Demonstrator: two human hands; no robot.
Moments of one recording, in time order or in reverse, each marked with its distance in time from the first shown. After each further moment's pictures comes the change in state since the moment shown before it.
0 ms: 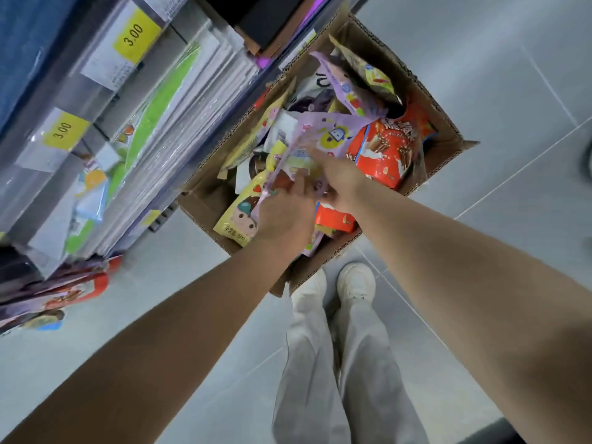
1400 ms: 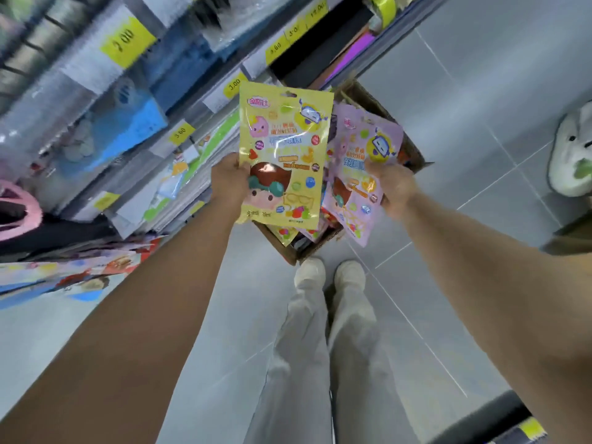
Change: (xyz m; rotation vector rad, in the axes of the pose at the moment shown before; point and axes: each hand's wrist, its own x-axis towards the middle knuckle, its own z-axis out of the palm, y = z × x) left_hand -0.110 -0.100 -0.089 -1.373 0.376 -0.609; right_hand -0.167 -0.015 -0.027 -0.091 0.154 -0.280
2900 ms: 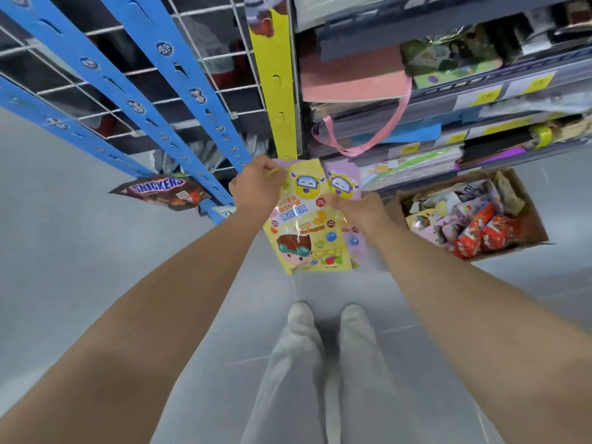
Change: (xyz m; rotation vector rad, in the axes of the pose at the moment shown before) left_hand -0.178 -0.178 -0.448 0.047 0.397 0.124; right_hand -0.361 0.134 0.396 -0.595 -0.266 -0.305
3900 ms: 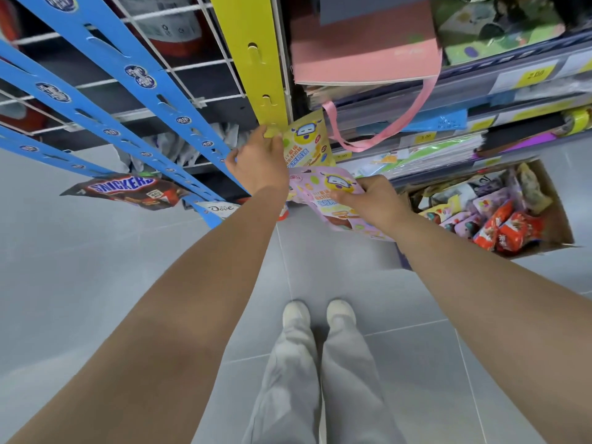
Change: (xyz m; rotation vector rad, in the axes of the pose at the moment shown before) left_hand 0.074 0.015 0.071 0.076 0.310 -0.092; right_hand 0.077 -0.003 -0.014 -0.326 -0.128 -0.146
